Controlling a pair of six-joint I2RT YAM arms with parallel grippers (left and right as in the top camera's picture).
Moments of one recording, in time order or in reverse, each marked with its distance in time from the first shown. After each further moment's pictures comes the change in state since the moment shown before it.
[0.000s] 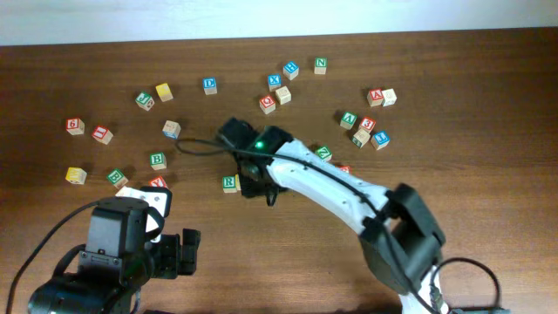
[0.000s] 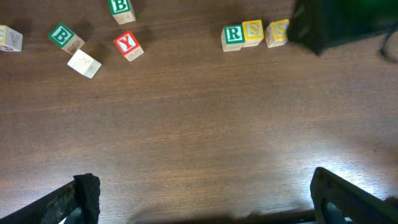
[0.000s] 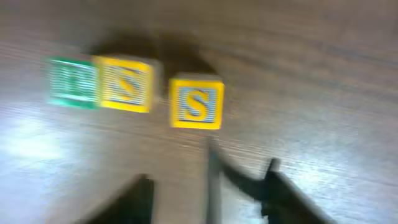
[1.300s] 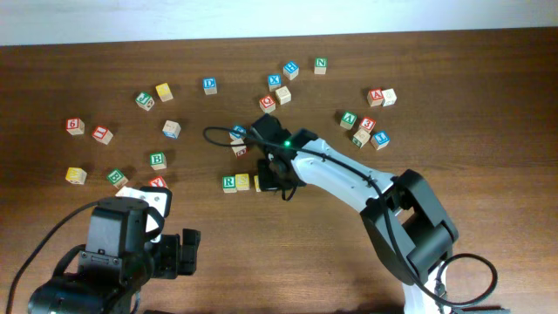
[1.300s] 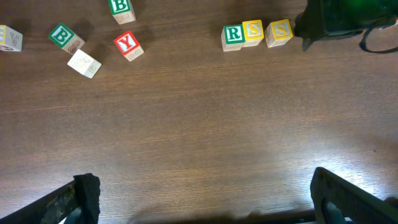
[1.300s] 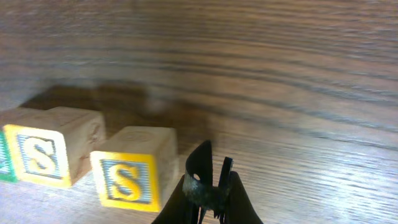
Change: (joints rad) left arm 0.000 0.000 0.000 0.000 0.000 0.000; right arm -0.122 0.000 -0.253 0.315 -0.107 -0.040
